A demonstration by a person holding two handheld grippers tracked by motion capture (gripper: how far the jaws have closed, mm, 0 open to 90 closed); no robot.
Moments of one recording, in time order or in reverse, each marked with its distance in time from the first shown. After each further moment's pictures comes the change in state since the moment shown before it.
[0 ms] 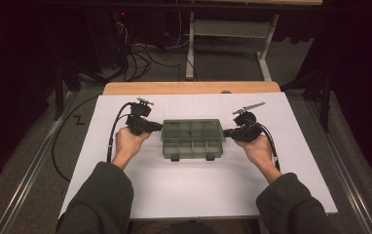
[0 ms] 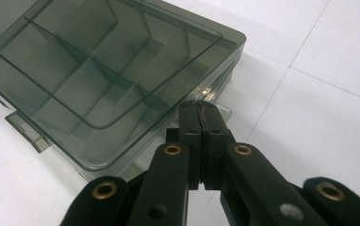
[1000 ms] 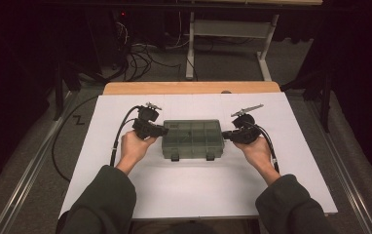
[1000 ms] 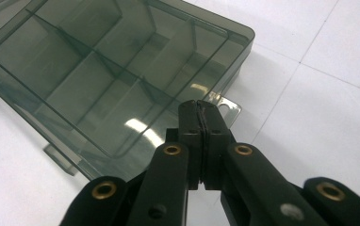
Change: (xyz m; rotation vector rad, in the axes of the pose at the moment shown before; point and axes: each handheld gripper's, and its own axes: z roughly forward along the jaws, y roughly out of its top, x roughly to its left) left arm -0.023 -0.006 0.009 0.011 0.016 0.070; right arm 0.003 -0.004 0.005 -0.001 0.012 -0.009
